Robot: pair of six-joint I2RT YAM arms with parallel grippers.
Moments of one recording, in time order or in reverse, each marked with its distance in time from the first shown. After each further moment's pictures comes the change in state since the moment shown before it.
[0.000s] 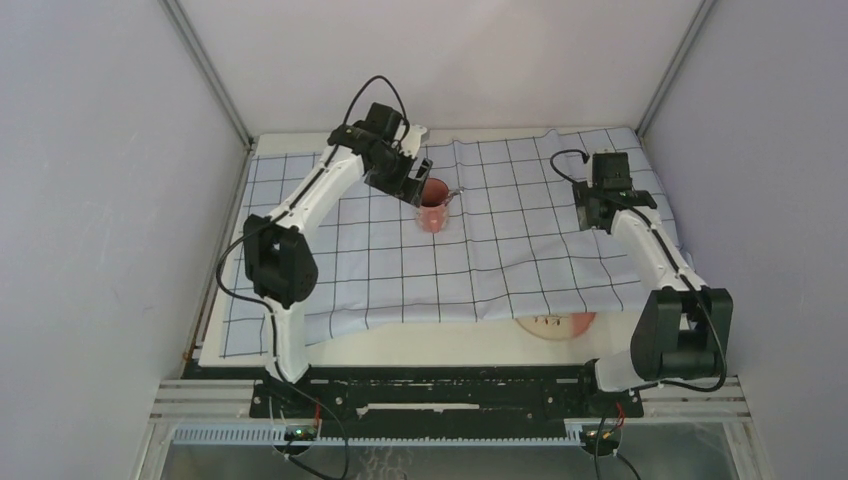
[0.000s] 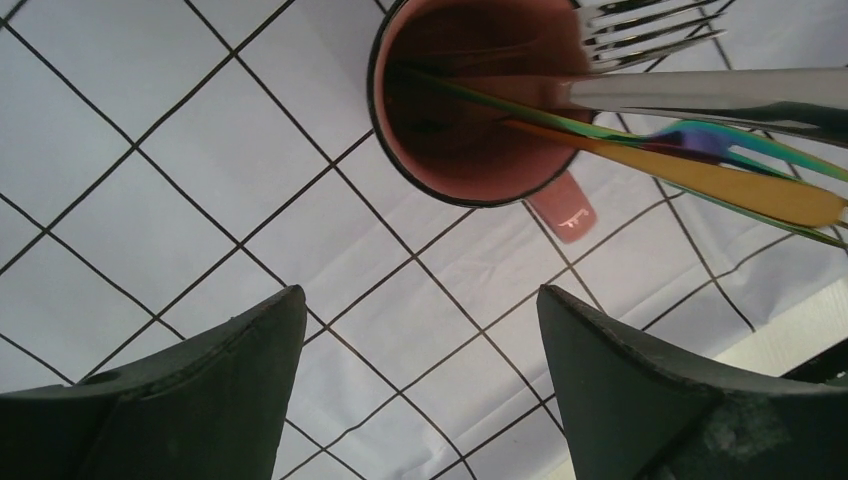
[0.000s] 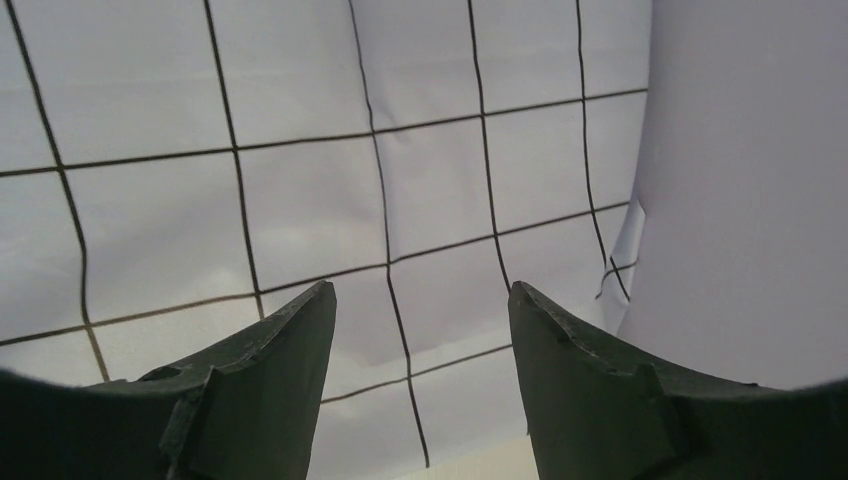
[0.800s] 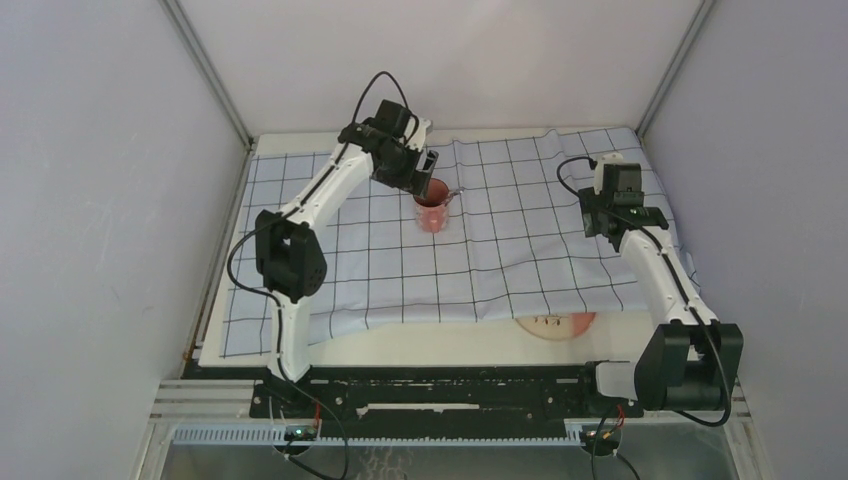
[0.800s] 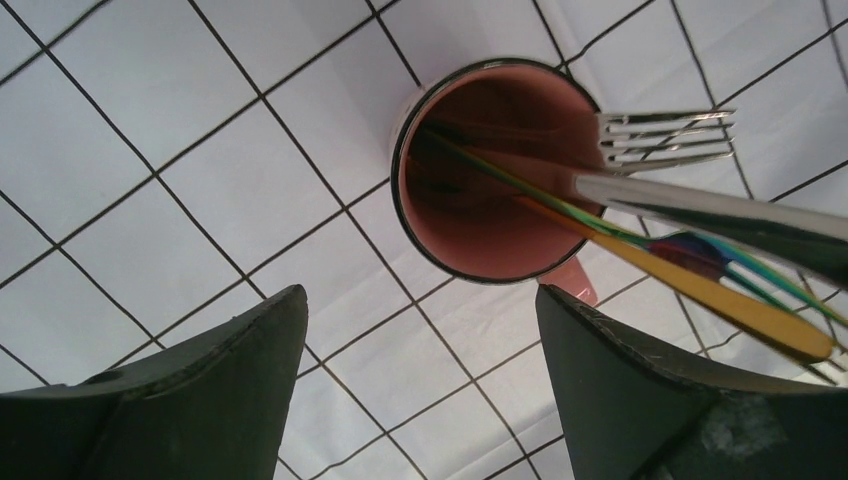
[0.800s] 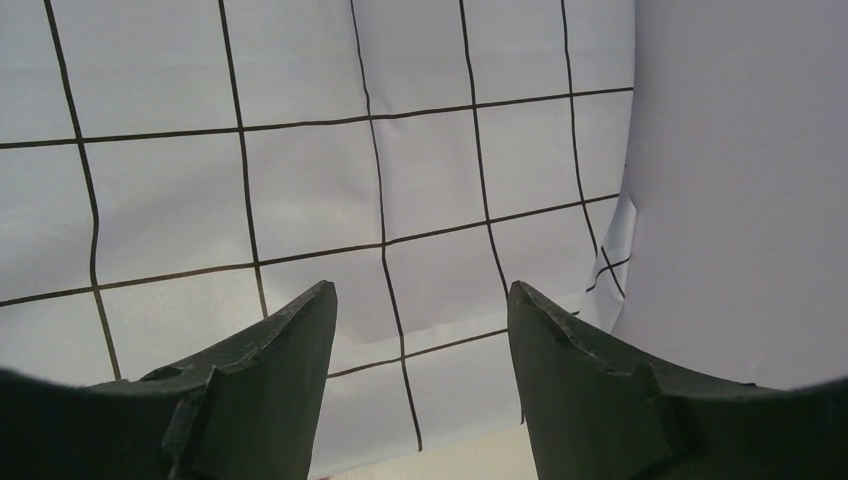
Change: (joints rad) left arm -0.019 0.088 0.077 0.024 -0.085 -0.088; right arm -0.052 -0.166 -0.110 0.022 -0.048 -0.030
